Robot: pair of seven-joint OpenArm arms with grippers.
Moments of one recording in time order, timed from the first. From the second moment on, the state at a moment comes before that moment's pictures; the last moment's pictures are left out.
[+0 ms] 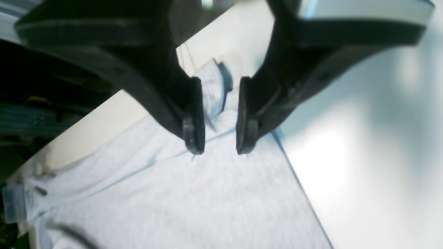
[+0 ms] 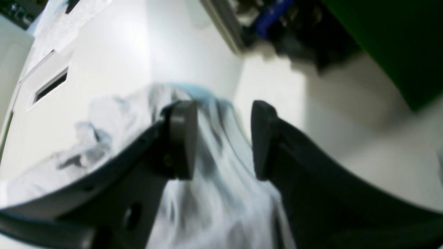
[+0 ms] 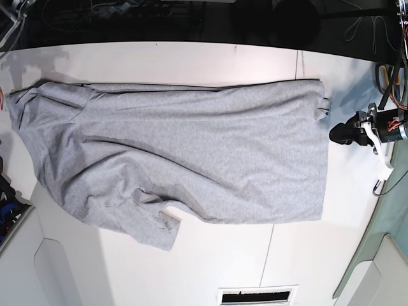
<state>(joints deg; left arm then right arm) -3.1 -35.7 -11.7 64.5 -64.3 -39.0 65.4 7.9 22.6 39.2 66.1 37.5 29.4 -39.9</state>
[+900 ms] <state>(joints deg) -29.7 -22.2 8.8 30.4 -28.6 -28.1 33.5 27.2 17.3 4.6 34.0 4.5 24.9 -19.6</state>
